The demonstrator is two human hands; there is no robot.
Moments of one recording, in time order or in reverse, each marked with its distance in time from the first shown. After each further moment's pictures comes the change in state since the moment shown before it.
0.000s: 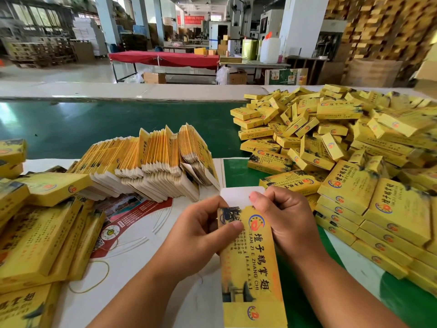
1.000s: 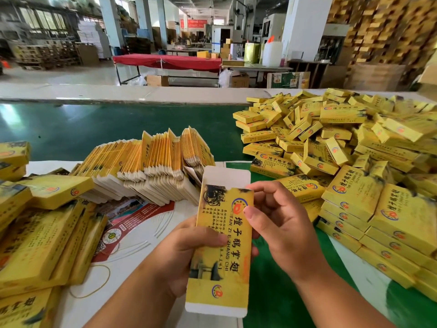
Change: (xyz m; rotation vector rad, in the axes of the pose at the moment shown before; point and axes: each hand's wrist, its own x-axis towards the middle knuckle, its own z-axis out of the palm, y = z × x) left_hand -0.005 0.006 -0.011 -0.662 -0.213 -0.340; right_hand -0.008 -0.007 0.007 -0.087 -0.108 -0.090
